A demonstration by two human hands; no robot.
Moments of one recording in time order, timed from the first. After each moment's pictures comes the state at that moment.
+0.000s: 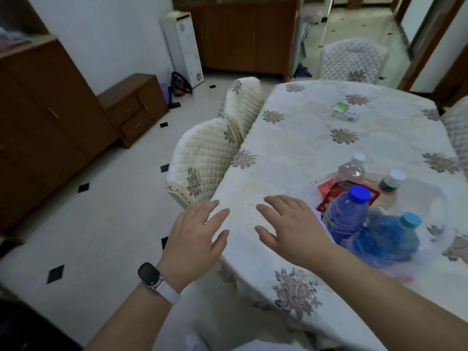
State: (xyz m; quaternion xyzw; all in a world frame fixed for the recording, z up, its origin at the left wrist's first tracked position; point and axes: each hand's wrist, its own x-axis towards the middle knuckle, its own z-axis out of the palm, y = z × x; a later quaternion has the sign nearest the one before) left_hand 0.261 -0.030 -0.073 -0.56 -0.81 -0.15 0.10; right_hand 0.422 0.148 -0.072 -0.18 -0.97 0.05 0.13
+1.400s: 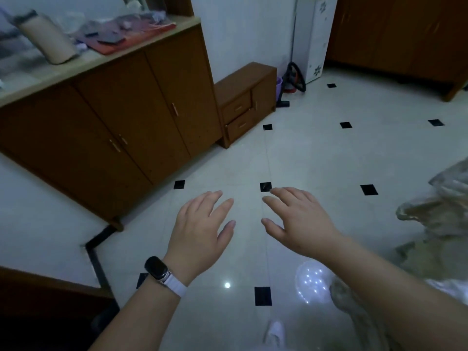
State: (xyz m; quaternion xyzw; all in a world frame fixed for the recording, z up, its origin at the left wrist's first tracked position) left_hand -0.406 -0.150 -0.060 -0.39 -0.90 -0.09 0.15; right_hand -0.329 0.080 -0.082 0.00 -0.99 0.09 0.15
